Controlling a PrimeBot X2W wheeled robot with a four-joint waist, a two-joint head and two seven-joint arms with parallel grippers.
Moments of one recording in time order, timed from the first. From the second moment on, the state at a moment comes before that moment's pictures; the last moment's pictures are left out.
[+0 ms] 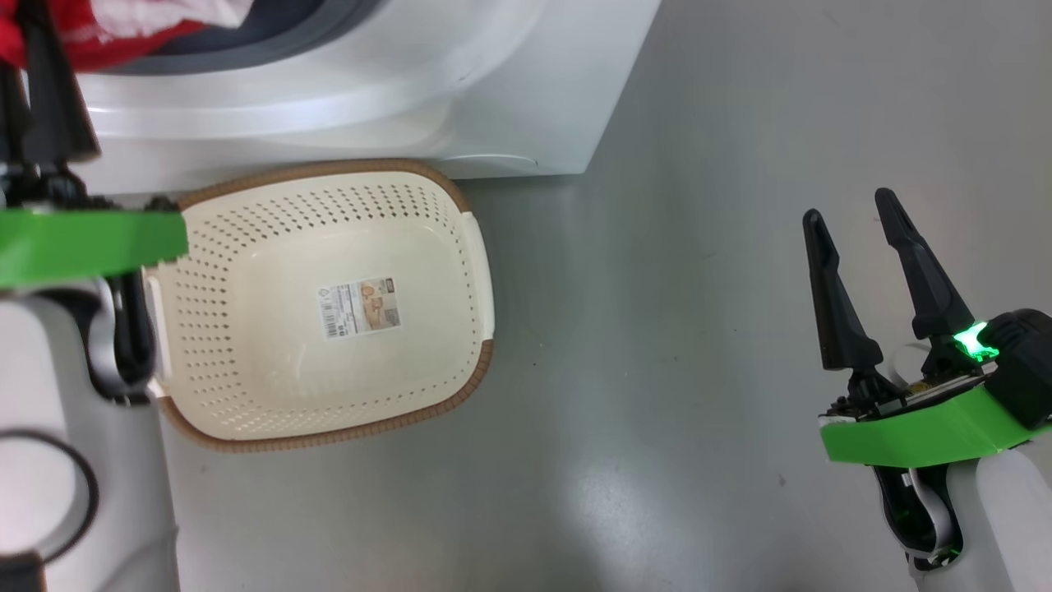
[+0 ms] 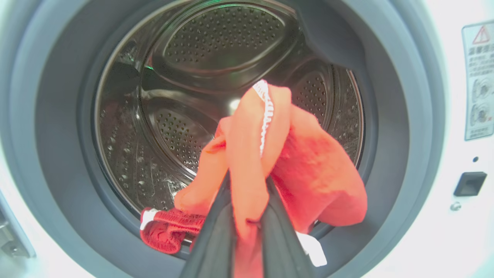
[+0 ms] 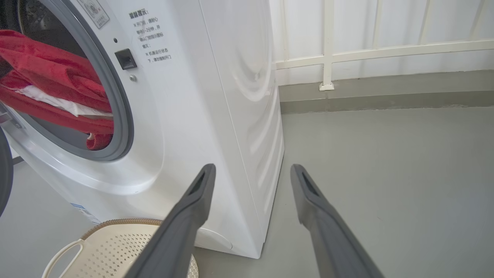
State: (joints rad) left arm -0.76 0.04 0.20 0.24 -0.09 -0.11 -0.26; right arm -0.24 -0.13 0.07 -0.01 0.37 0.12 -0.26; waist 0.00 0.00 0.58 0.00
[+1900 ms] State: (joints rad) left arm -0.60 0.02 0.06 0.60 -0.19 -0.04 -0.26; right arm -0.28 -0.13 0.08 -0.03 0.37 0.12 -0.26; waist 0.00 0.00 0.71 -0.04
